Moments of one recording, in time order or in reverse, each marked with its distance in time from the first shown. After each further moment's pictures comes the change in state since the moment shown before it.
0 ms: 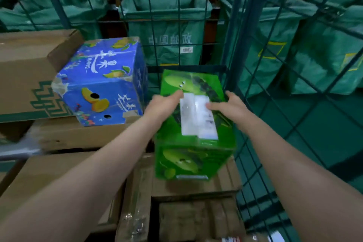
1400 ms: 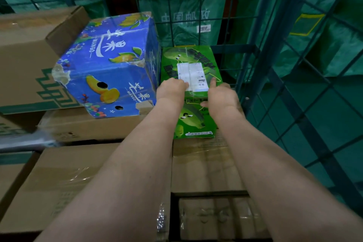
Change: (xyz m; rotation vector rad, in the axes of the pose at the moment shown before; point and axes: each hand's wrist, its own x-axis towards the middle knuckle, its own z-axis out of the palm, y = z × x) left_hand 0.072 -0.013 -0.006 1.162 0.032 0.378; right_hand 0.048 -0.009 0.106 -1.197 0.039 -0.176
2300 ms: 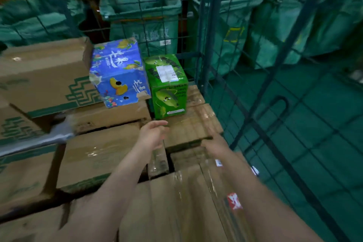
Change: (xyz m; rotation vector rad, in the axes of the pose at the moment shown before) left_hand -0.292 -0.039 -0.016 -1.465 -0.247 -0.299; right_hand -0.318 0.018 0.004 1.154 -0.162 0.335
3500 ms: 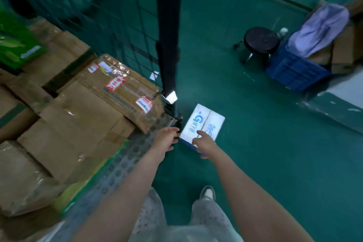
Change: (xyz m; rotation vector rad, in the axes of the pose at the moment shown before) left_hand -0.391 -0.274 0.205 0.501 -0.631 -0.241; right_hand -0.440 0.352 -0.035 0.484 0.244 0.740
